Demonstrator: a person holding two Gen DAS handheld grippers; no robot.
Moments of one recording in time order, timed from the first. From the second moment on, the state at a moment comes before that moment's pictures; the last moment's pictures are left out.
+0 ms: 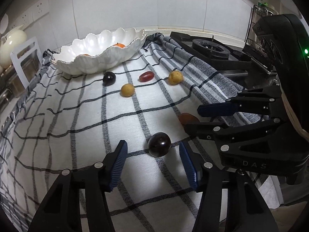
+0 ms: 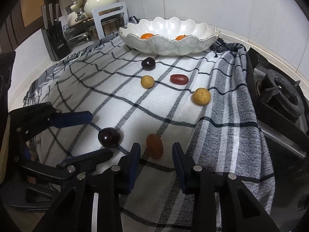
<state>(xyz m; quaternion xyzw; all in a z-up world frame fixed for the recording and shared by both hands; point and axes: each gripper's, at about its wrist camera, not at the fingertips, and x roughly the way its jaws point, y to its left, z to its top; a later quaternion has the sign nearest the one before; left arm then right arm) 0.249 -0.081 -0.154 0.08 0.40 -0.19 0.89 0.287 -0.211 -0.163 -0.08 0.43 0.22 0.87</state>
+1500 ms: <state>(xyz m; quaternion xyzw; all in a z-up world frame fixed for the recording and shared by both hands) 0.262 -0.049 -0.117 0.03 0.38 -0.18 0.91 0.287 -0.197 -0.124 -0.04 0.38 0.21 0.90</state>
